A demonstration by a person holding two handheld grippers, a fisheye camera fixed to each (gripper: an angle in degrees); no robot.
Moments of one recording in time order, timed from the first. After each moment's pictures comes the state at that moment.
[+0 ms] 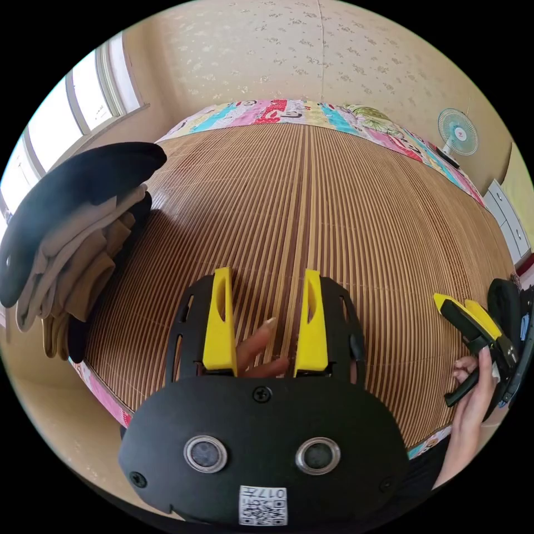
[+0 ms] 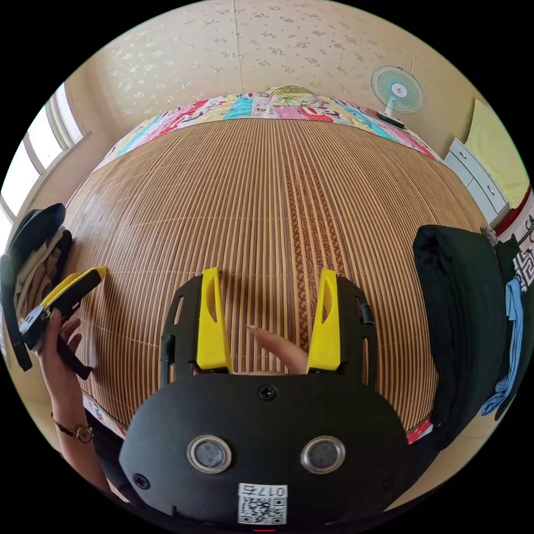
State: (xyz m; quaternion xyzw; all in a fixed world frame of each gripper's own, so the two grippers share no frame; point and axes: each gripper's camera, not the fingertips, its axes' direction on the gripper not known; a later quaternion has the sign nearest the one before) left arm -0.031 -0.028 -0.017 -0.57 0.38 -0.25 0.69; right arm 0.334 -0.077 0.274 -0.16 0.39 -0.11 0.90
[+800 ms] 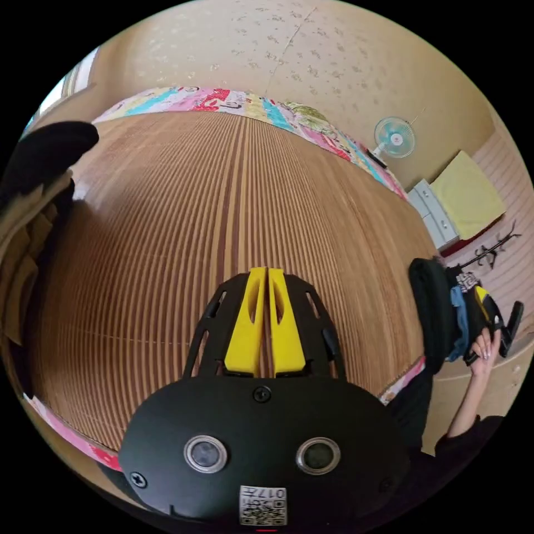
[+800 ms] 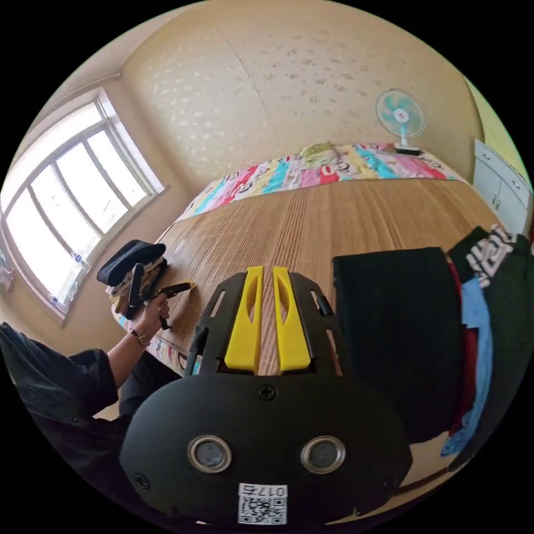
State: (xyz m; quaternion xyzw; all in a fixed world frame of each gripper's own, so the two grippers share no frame) left arm -0.088 0.047 0.036 -0.48 0.59 -0.37 0.54; right arm 0.317 -0.164 -0.081 -0.05 0.20 -0.15 0.97
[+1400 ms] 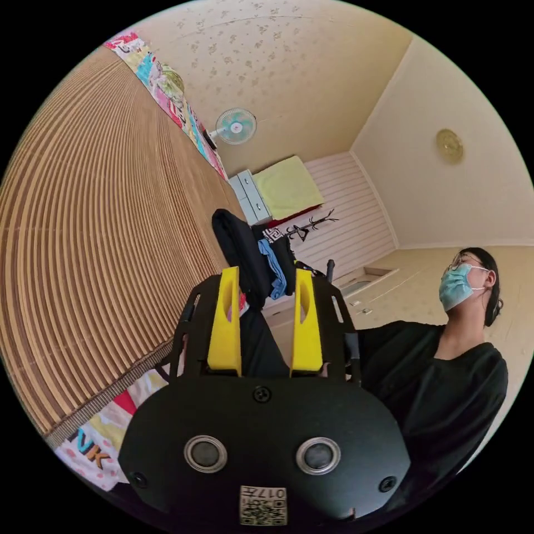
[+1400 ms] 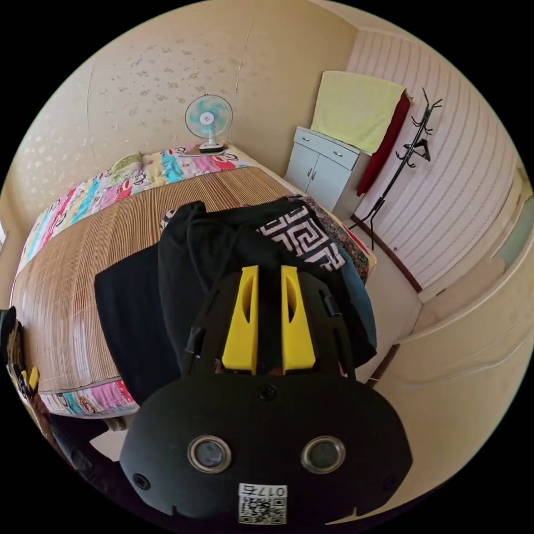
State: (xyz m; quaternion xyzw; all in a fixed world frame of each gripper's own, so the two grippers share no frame) left arm -0.150 0.081 -0.011 -0.22 0.82 -0.49 0.19; right arm 0.402 -0.209 -0.318 0.03 0.57 -0.01 0.82
